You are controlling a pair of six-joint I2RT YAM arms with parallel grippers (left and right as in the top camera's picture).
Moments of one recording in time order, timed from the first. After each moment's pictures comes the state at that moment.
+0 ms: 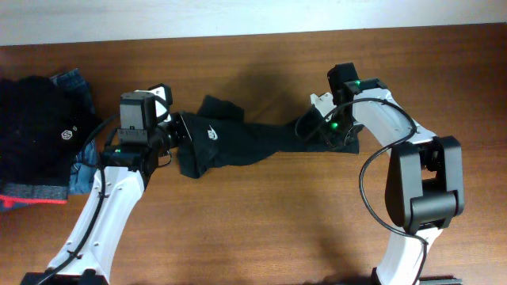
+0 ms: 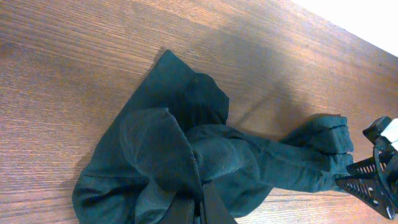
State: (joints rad) left arm -0.10 1.45 1.01 -0.35 0.26 -0.41; right arm 0.13 2.04 1.47 -0.91 0.00 -0.40
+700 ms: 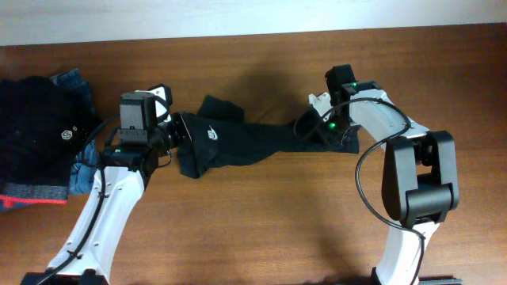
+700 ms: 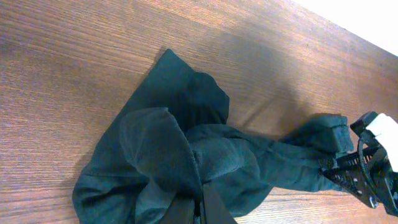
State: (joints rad) left arm -0.10 1.45 1.01 -0.35 0.26 -0.41; right arm 0.13 2.08 1.47 -0.84 0.00 -0.40
